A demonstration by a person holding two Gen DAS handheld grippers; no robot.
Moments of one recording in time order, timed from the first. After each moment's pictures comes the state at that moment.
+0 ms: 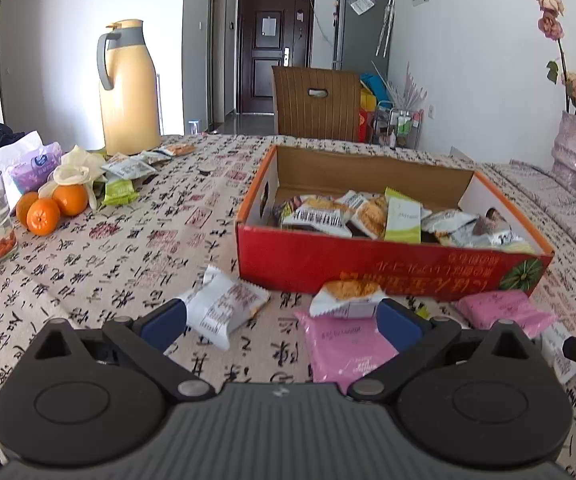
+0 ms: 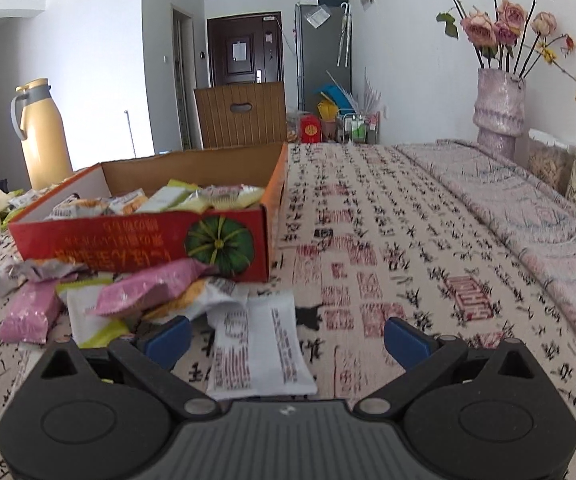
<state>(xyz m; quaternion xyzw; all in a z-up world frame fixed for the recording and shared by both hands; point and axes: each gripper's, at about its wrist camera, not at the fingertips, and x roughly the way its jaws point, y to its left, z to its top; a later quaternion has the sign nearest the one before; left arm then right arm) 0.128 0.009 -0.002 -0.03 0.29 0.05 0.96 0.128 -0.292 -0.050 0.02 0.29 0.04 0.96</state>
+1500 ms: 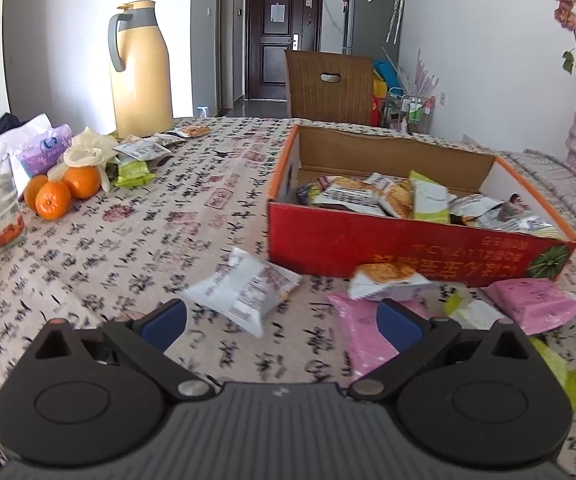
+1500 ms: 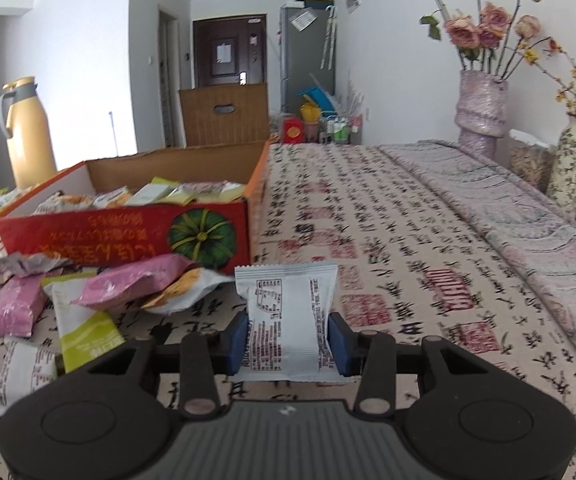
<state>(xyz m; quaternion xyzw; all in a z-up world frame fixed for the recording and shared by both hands) 0.138 0.031 -0.013 -0.02 0.31 0.06 0.95 0.119 -0.295 -0.051 0.02 0.28 0.01 0.96</state>
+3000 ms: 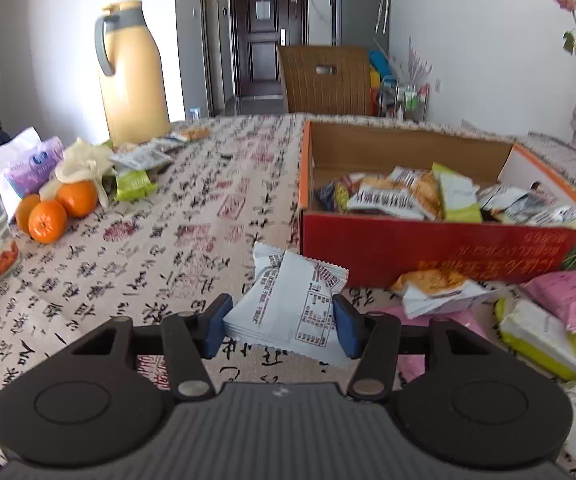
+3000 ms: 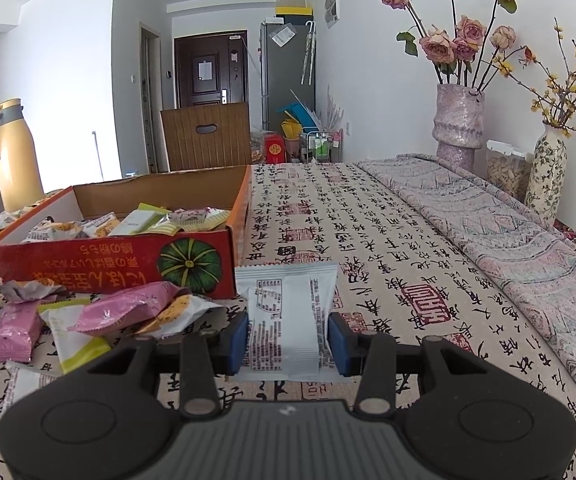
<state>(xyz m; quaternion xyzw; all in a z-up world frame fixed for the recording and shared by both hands) 0.161 0.056 -0.018 0.01 0.31 0.05 0.95 0.110 -0.296 -0.039 0.03 0.26 -0.02 0.97</state>
